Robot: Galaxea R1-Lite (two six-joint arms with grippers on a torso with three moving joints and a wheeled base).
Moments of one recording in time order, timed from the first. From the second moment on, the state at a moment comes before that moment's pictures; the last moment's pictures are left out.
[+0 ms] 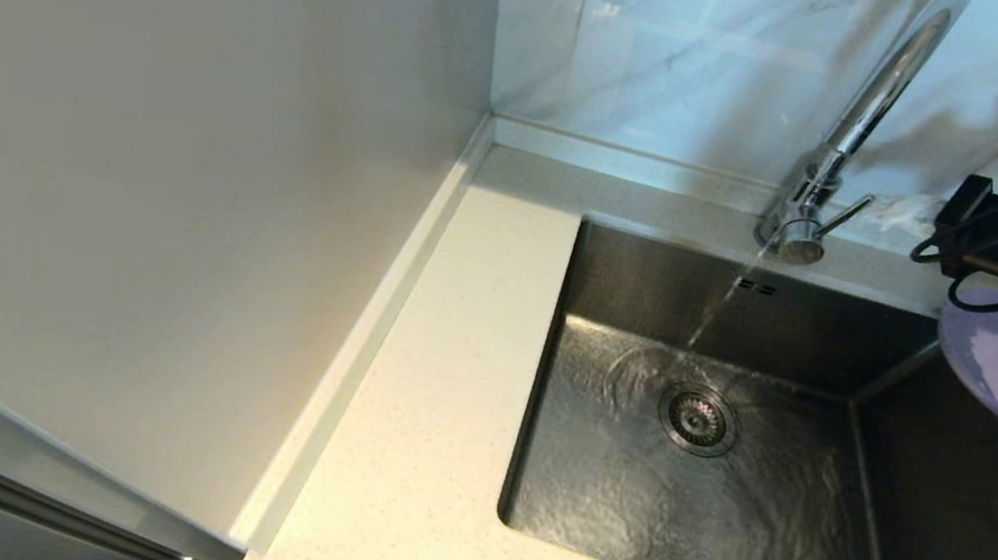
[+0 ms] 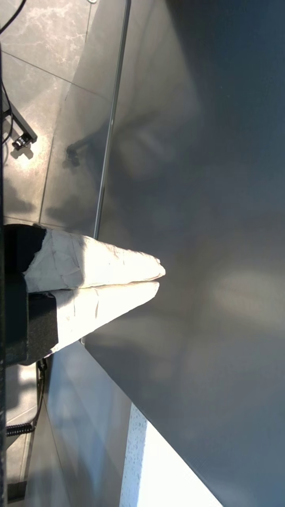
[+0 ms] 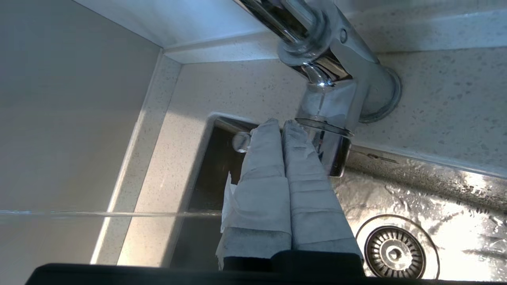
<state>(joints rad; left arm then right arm) 0.00 0.00 0.00 0.00 0.00 0.00 -0.22 2.05 -1.75 -0.24 0.78 0.57</state>
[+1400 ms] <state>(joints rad) 0.00 0.00 0.00 0.00 0.00 0.00 -0.14 2.04 -1.73 -0.23 0.55 0.50</state>
